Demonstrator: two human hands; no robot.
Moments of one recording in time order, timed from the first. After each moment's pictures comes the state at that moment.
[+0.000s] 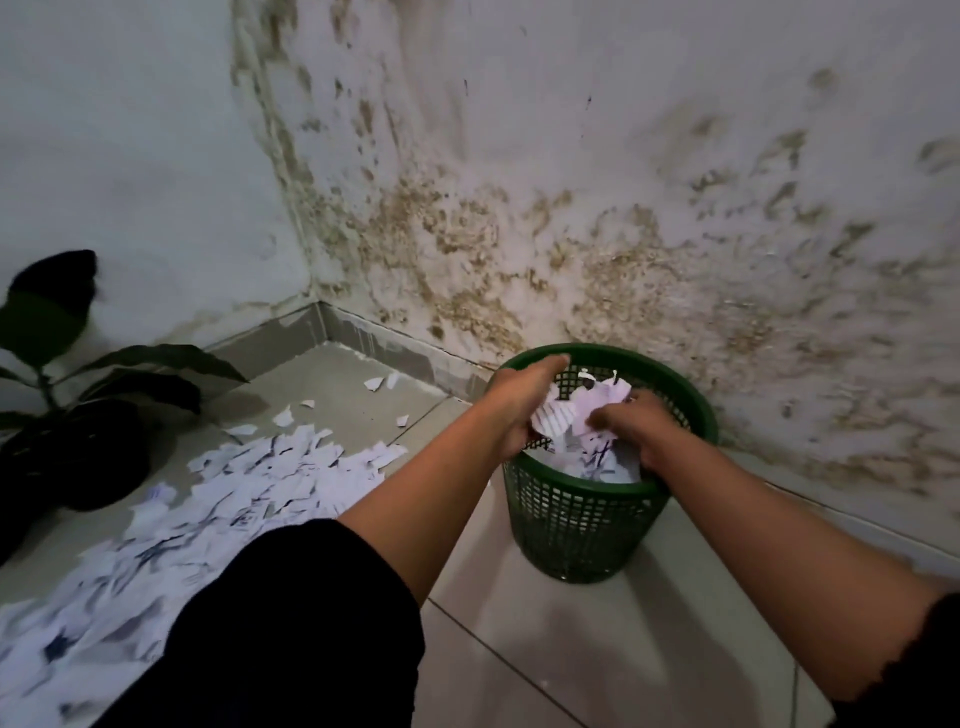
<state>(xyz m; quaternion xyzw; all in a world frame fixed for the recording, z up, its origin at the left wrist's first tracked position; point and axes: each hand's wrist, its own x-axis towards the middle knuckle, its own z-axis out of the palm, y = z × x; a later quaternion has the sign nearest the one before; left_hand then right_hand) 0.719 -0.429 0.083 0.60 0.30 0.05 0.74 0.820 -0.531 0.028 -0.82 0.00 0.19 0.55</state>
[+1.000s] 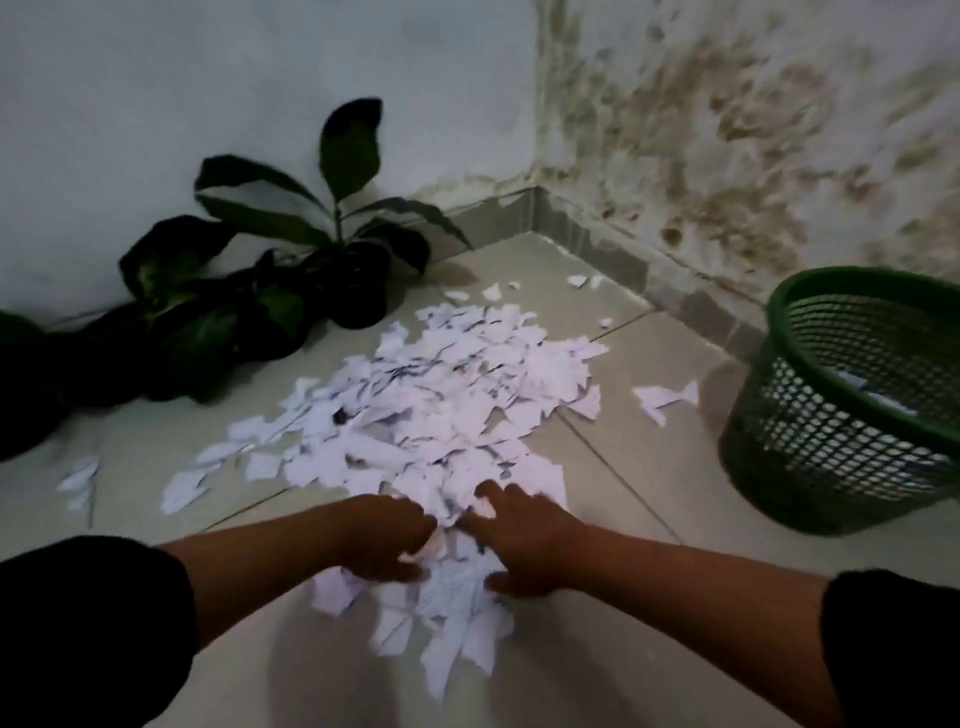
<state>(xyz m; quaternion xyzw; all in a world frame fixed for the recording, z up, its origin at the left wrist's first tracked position) 0.357 -0.282 -0.064 0.93 0.15 -0.31 0.09 0.516 -0.403 -0.079 -0.66 -0.72 0.18 -0.07</state>
